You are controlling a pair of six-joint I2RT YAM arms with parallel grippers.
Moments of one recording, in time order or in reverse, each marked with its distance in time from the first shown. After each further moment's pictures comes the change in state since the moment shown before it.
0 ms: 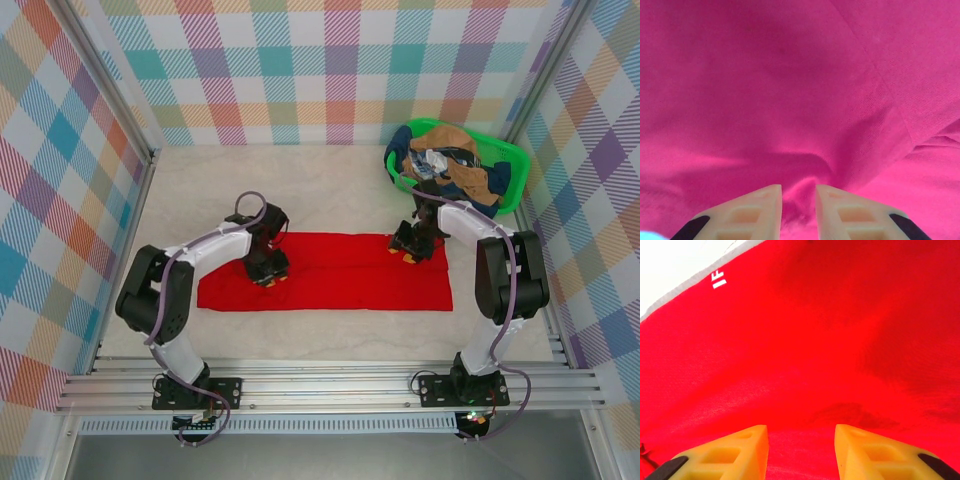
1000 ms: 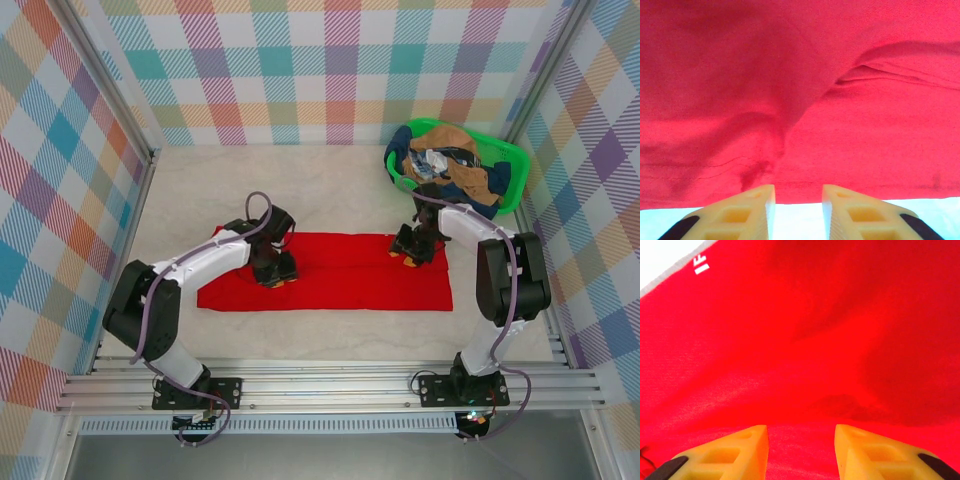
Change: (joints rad) left arm -0.063 -0.118 -0.033 0.013 0.019 0.082; right arm 0.000 -0.013 -0.035 0.008 -0.003 0.000
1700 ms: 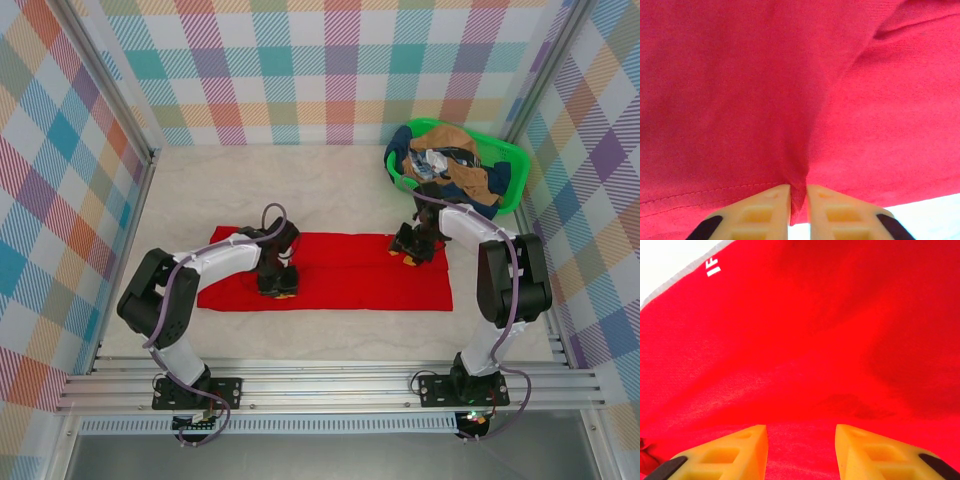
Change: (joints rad) left arm -0.036 0.097 -0.045 0.041 0.053 0.171; right arm 0.000 -0.011 0.000 0.009 -0.007 0.004
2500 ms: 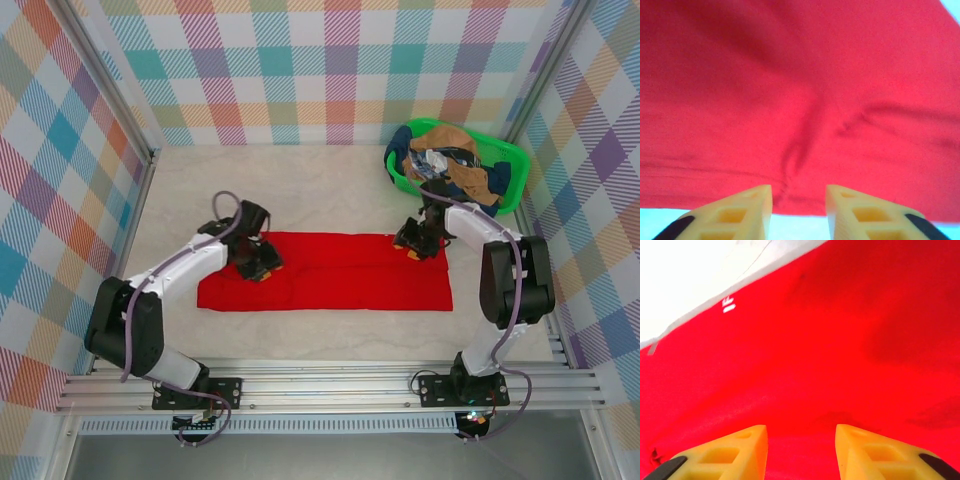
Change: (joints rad) left arm 0.183 -0.205 -0.035 0.035 -0.031 -0.357; right arm -0.053 -0.003 0.012 0.033 0.011 -0.013
